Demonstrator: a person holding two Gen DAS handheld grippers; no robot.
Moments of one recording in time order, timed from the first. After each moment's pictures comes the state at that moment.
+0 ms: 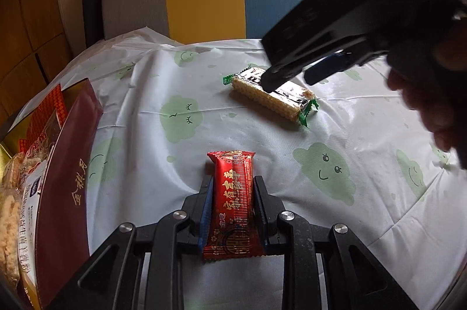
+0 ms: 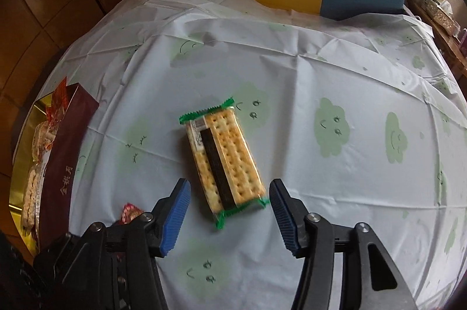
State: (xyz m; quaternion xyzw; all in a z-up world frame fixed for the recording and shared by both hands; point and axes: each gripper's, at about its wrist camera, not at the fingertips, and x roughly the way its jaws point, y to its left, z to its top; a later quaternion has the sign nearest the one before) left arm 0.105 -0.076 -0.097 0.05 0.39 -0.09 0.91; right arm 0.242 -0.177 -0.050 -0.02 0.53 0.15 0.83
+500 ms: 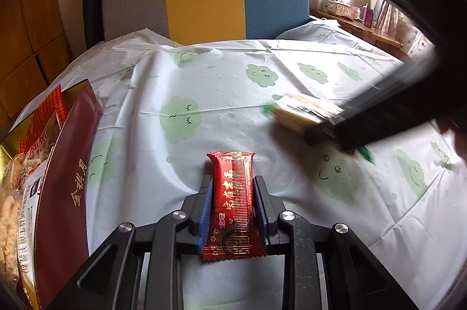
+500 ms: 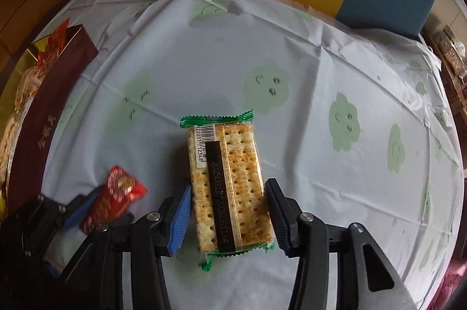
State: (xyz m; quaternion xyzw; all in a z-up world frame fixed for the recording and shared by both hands) left arm 0.103 -0.076 -0.098 0.05 0.39 -0.09 0.92; right arm 0.211 -0.162 -0.068 -0.12 0.56 0.15 0.80
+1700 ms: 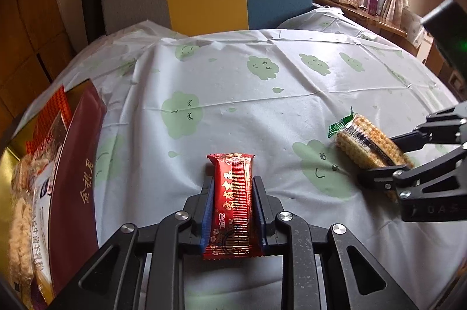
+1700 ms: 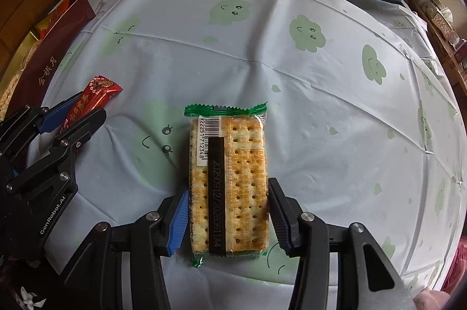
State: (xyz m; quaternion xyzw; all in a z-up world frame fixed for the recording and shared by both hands) left arm 0.107 -0.079 -0.090 0.06 0.43 -0.08 0.90; right arm 0.148 -0.225 -0.095 -0.11 0.58 0.14 0.80
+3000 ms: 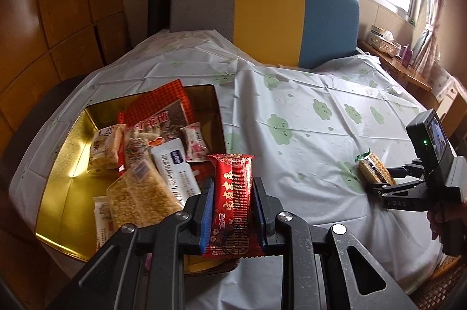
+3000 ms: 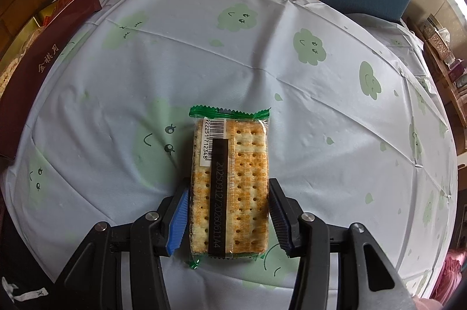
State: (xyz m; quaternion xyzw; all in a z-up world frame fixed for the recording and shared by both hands) left arm 0.029 0.033 0.000 -0.01 0.39 0.01 0.92; right arm 0.133 -0.211 -0.091 -0.15 0.55 0.13 0.81
